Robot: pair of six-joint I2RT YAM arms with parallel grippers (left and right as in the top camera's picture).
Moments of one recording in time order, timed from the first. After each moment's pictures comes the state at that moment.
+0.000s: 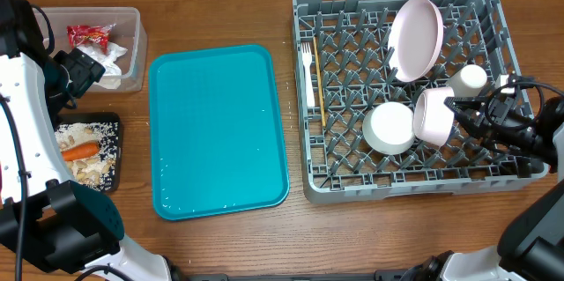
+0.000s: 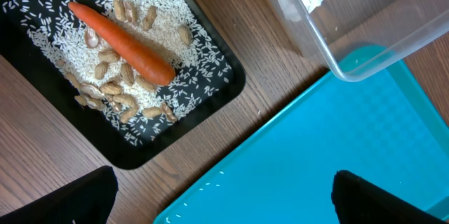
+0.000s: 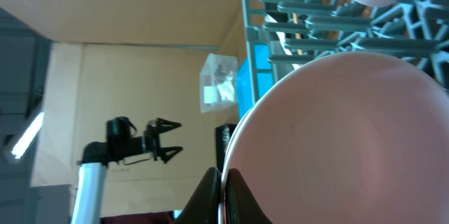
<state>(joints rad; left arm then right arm) 0.41 1.83 1.88 -1.39 -0.05 -0.57 -0.62 1.69 1.19 -1.28 -1.37 -0.33</state>
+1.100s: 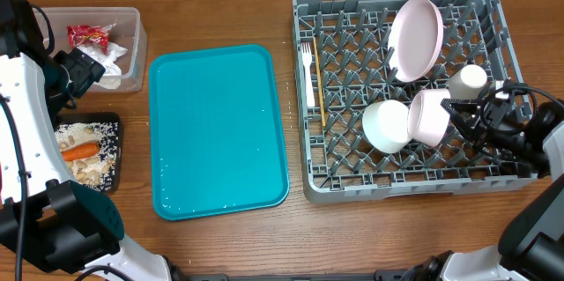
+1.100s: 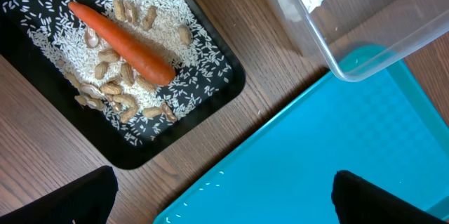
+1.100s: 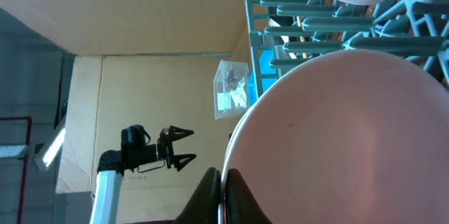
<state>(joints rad) 0.41 1.83 1.88 -1.39 -0.05 -0.57 -0.62 1.70 1.09 -1.09 -1.42 -0.19</state>
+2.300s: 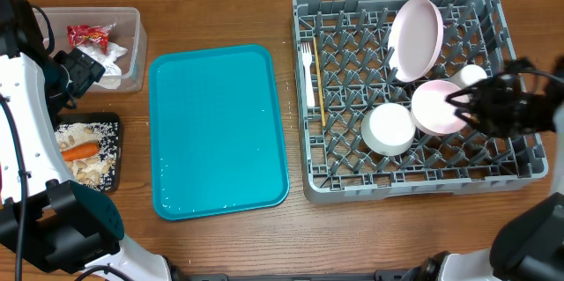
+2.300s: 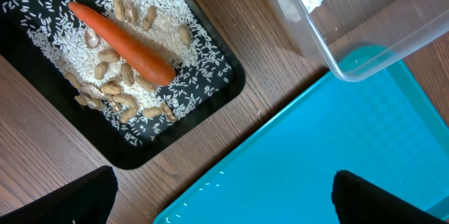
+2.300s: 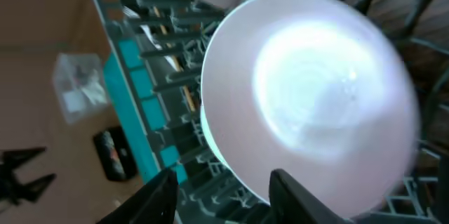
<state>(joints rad) 0.41 1.83 1.88 -1.39 -0.05 -0.57 -0.47 1.64 1.40 -1.26 -0.75 0.00</state>
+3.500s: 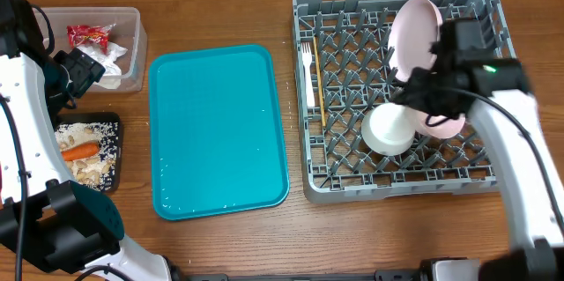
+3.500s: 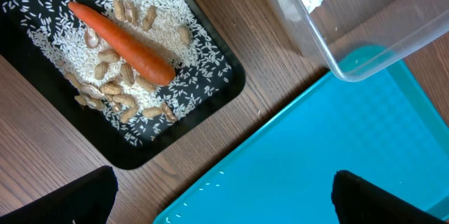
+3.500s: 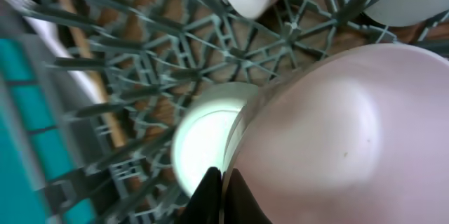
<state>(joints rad) 0.41 1.83 1.88 -1.39 -0.05 -0.57 0.03 1.51 1.40 -1.09 -0.09 0.39</state>
